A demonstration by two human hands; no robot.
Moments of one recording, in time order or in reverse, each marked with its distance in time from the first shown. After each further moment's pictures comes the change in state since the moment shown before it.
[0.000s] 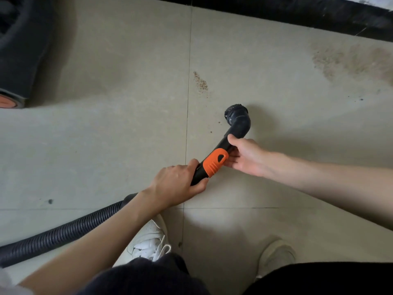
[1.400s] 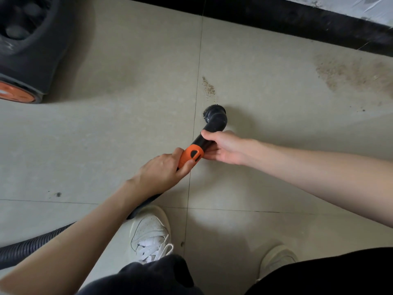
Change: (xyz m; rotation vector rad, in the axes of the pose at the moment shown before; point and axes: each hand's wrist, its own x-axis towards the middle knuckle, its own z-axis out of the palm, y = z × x) left_hand -0.008 -0.034 -0.022 -0.173 0.031 -0.107; right_hand -0.005 -0.010 0.054 -0.200 -0.197 -0.015
